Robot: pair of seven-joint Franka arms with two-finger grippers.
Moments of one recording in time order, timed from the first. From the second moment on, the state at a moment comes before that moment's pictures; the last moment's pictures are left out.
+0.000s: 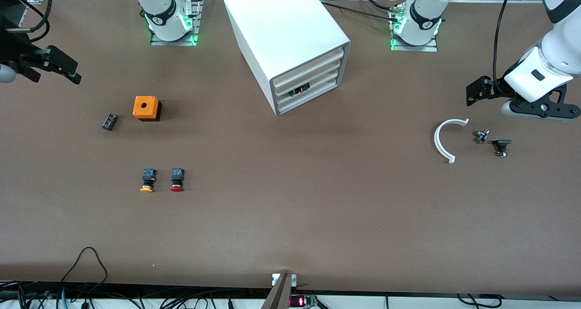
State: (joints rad) left arm -0.05 0.01 -0.02 -1.70 0.01 1.66 0.02; right arm -0.04 -0.07 0.07 -1.62 0.01 1.58 0.08
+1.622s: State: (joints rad) left arm -0.04 0.21 -0.03 -1.71 -0.53 1.52 0.21; right arm 0.10 0.23 0.08 -1.54 -0.05 1.60 0.53
